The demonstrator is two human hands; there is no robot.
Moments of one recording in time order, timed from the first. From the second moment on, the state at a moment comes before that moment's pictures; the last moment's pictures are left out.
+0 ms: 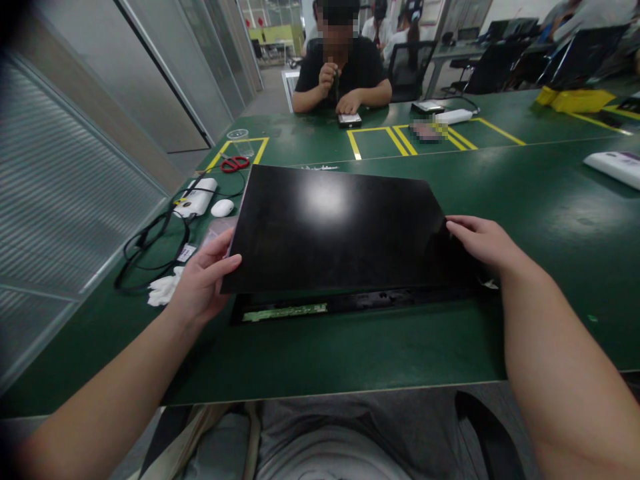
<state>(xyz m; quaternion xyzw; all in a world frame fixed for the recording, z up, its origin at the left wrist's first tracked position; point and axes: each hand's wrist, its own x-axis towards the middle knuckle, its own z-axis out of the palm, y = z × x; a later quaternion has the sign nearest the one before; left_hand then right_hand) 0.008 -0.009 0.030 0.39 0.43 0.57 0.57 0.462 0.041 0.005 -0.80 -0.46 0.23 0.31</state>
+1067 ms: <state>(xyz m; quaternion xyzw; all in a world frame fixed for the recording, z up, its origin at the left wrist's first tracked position) -0.002 -0.003 0.013 0.48 0.39 0.57 0.54 0.477 0.027 0.013 -0.35 -0.22 0.46 0.79</state>
